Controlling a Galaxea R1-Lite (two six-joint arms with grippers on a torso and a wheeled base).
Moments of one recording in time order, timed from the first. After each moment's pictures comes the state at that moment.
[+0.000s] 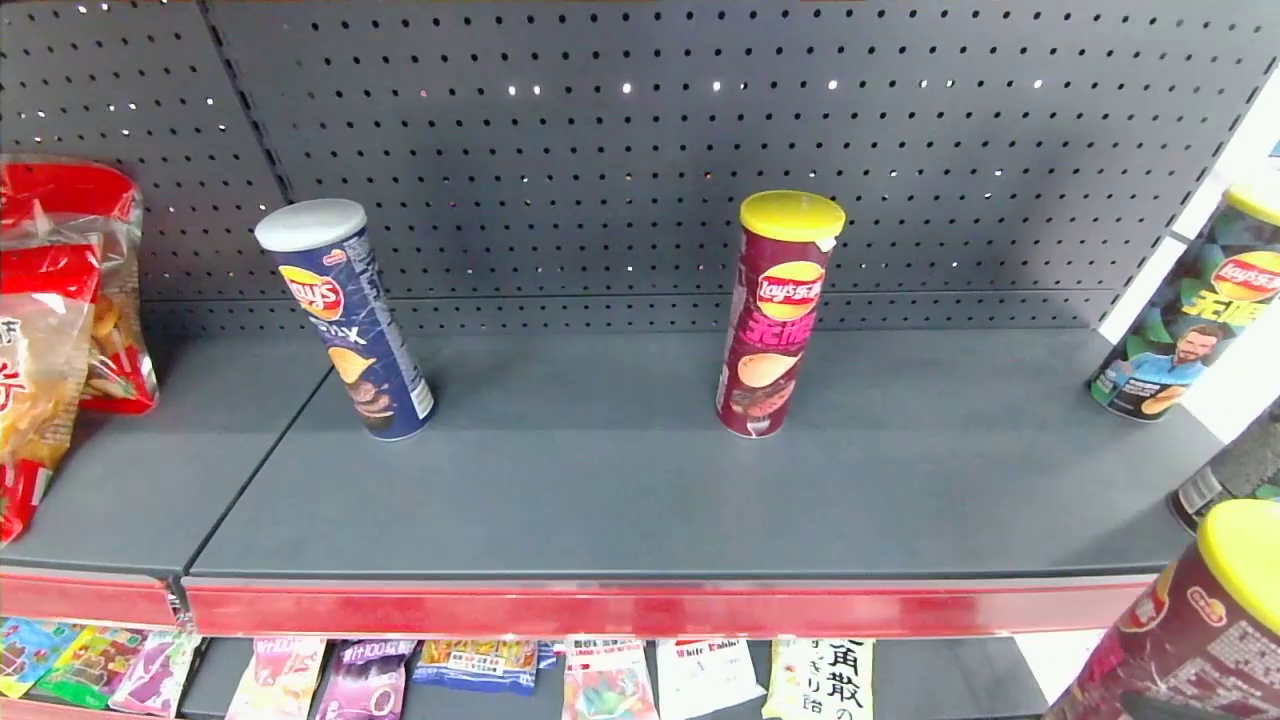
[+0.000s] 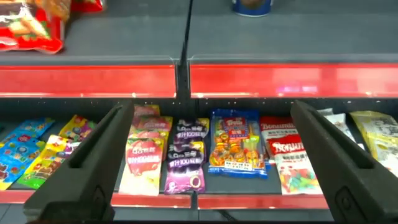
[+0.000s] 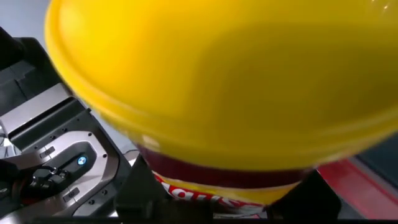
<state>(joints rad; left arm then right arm) 0.00 0.00 0.00 0.00 0.02 0.01 0.44 0.78 -0.48 0.08 0.36 -0.17</state>
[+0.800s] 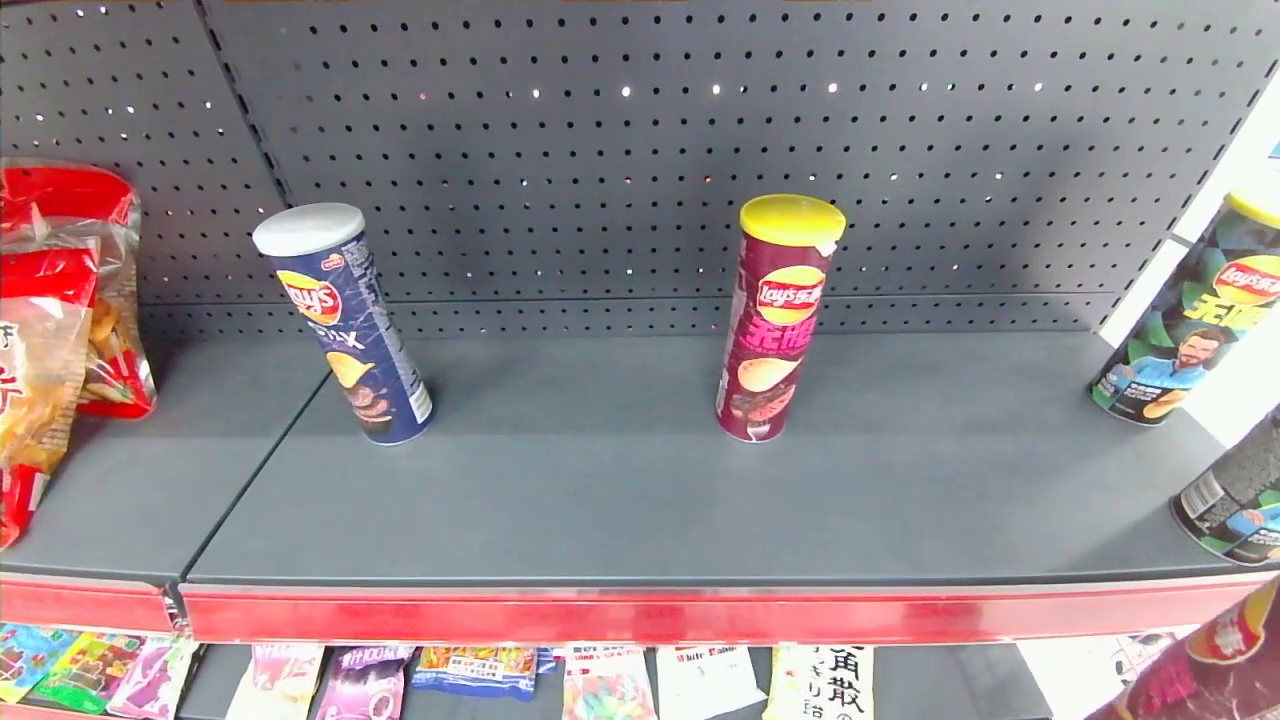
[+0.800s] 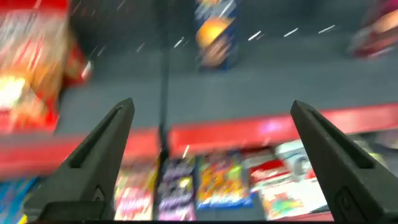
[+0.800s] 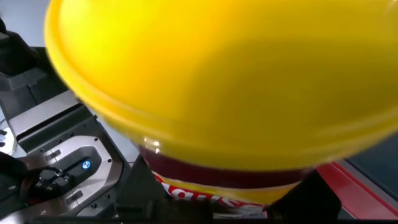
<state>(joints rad) -0.02 0.13 -0.25 0.00 -0.12 0.05 0.46 0.68 -0.47 0.09 0.36 -0.16</state>
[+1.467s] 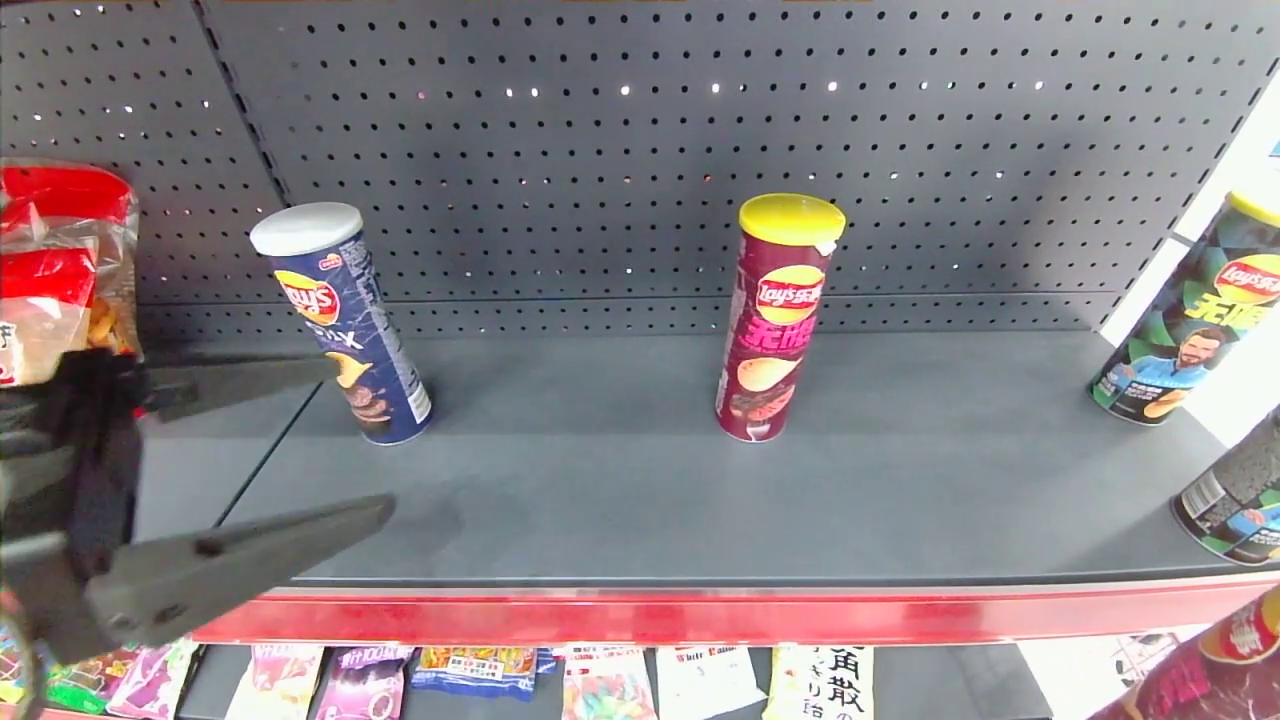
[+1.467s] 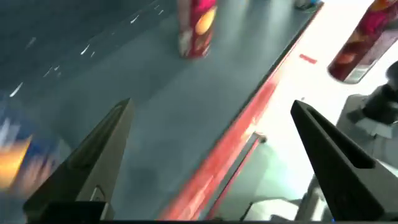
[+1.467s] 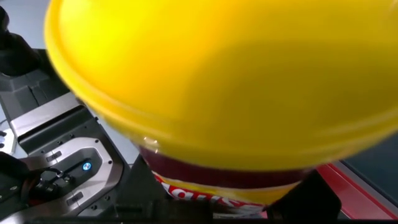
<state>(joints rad) -0.37 1.11 -0.78 -0.10 -0.57 0.17 0.48 0.67 -0.48 0.09 0.34 -0.16</state>
